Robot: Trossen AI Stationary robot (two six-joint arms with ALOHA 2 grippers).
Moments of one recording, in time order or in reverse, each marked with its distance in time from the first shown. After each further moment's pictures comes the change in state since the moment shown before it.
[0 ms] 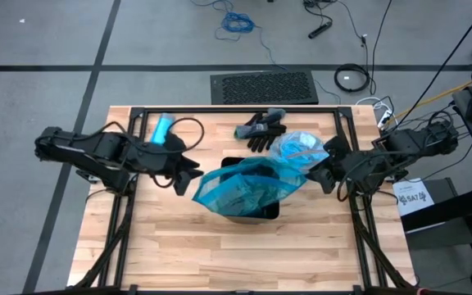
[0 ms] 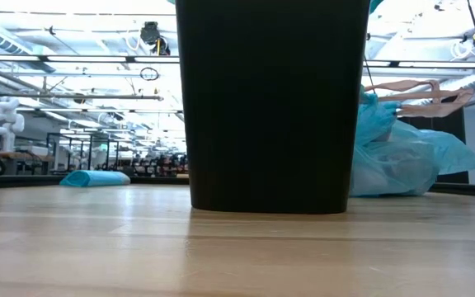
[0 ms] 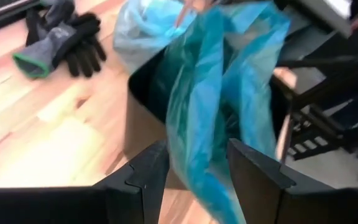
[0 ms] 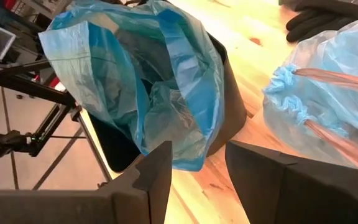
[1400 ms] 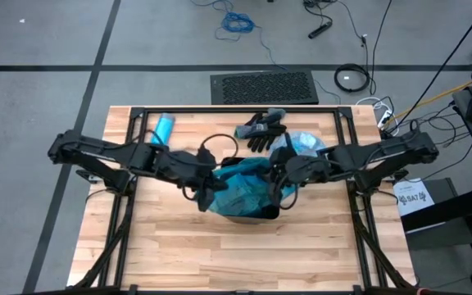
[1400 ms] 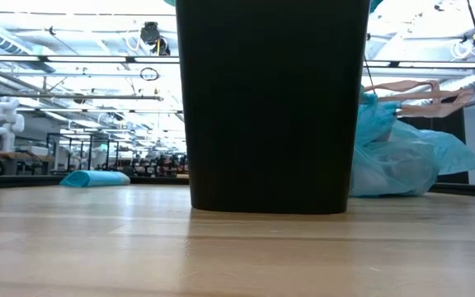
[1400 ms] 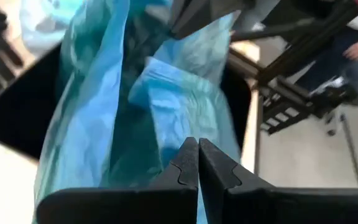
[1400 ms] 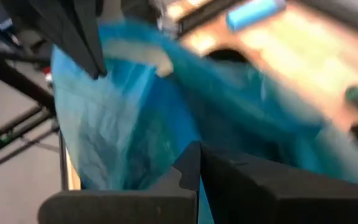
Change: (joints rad) left arm 0.027 0.202 0.000 0.273 0.195 0.156; right arm -0.159 0.348 0.000 0.509 -0.034 -0.490
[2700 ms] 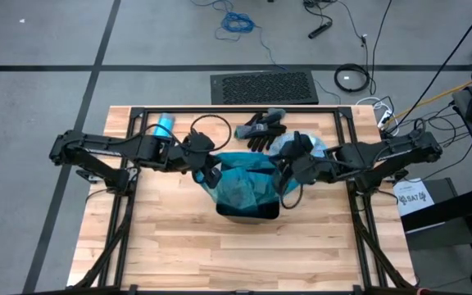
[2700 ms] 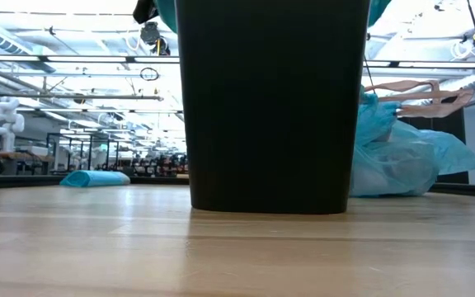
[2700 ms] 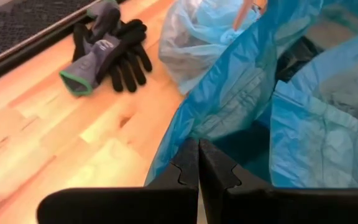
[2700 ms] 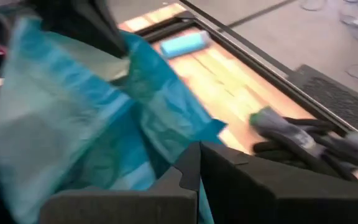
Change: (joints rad) left arm 0.108 0.016 0.000 -0.180 -0.261 -0.037; right arm 0.015 -0.051 0.000 -0.136 0.292 -0.088
